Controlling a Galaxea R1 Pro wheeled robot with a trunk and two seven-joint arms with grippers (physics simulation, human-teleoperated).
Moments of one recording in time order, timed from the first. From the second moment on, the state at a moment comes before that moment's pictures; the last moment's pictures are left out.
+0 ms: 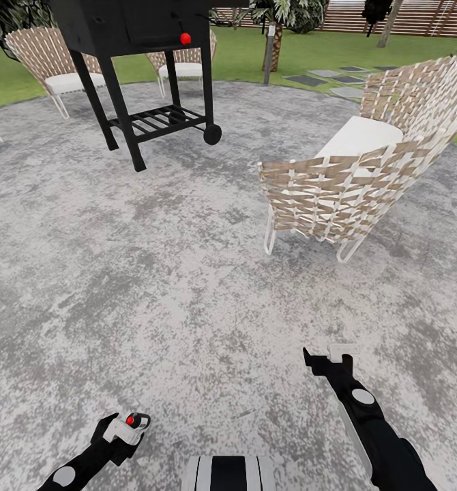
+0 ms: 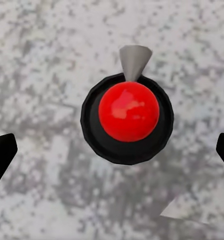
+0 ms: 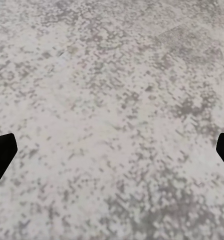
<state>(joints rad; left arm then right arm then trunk) -0.42 0.20 -0.06 -0.35 -0.27 -0.37 -0.24 -0.37 -0.06 -0.02 -1.09 0.01 0.15 0.00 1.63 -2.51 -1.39</state>
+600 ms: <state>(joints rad) -0.42 0.20 -0.06 -0.35 -0.27 -0.37 -0.24 -0.37 -0.06 -0.02 -1.09 0.01 0.14 0.00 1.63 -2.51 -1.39</state>
